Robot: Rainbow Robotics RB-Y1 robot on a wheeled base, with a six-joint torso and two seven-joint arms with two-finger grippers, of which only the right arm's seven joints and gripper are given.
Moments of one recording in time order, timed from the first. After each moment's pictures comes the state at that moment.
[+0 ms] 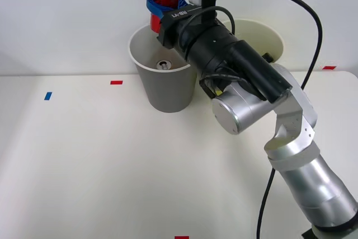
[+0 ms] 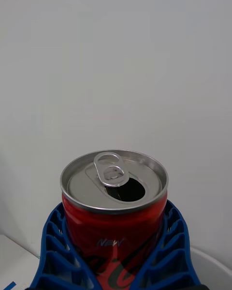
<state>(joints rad) -0.54 -0.19 0.38 -1.81 -0.23 0.29 1.35</state>
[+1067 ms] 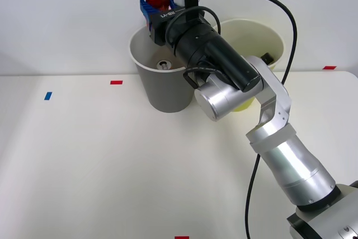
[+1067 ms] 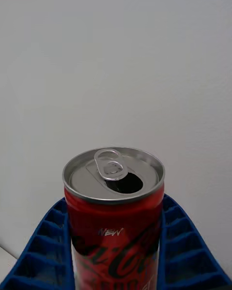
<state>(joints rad) -0.66 -0.14 0.38 -1.57 -0.14 0.21 1.33</state>
